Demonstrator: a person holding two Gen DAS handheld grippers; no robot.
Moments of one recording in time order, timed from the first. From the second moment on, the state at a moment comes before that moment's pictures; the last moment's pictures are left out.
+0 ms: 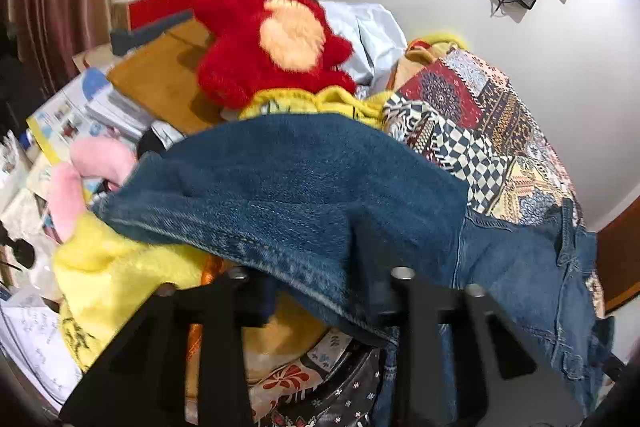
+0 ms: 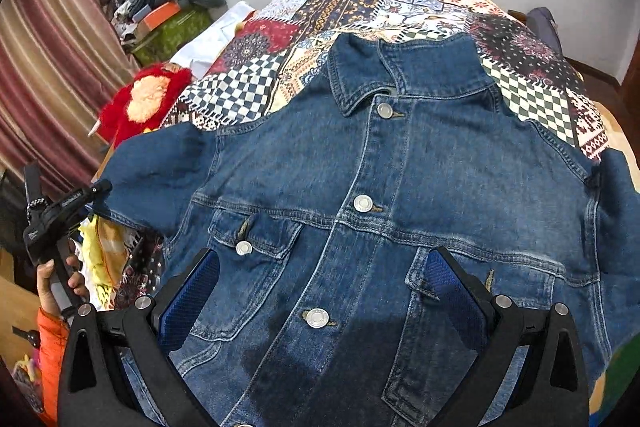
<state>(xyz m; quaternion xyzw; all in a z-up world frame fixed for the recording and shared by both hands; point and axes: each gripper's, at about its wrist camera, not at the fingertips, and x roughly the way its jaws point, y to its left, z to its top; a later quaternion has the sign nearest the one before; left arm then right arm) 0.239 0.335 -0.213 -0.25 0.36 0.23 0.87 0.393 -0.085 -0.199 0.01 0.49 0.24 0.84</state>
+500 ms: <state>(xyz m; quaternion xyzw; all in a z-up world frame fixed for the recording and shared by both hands) 0.273 0.228 -0.118 -0.13 0.30 0.10 0.94 0.371 -0.121 -0.151 0.05 0.45 0.25 0.86</state>
